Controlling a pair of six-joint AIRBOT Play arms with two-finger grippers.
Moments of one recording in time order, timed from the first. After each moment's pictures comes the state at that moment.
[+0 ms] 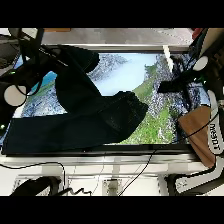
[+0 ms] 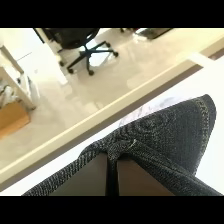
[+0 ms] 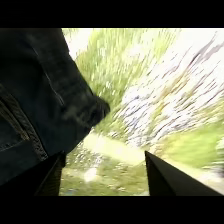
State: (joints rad) left arm -0.28 -1.04 1.26 1.43 -0.35 -0.96; right arm -0.13 -1.65 1.62 -1.20 1.38 1.22
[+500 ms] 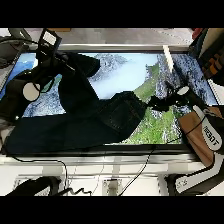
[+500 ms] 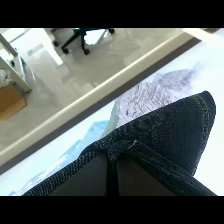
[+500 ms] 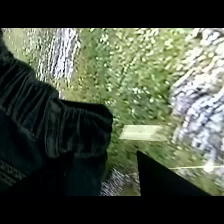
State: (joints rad) left arm -0.28 -1.13 1.26 1.46 -0.33 -0.96; right arm -0.12 -1.71 1.24 -0.92 1.01 1.42
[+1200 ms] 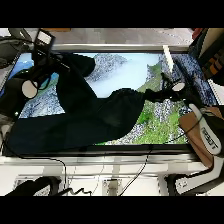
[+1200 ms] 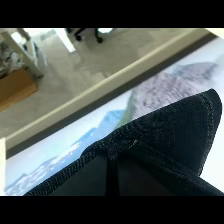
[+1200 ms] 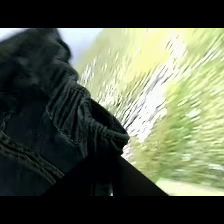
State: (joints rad) left arm -0.17 -1.16 1.26 1.46 -0.26 -1.03; right arm -0.07 -1.62 1.30 -0.90 0.89 1.32
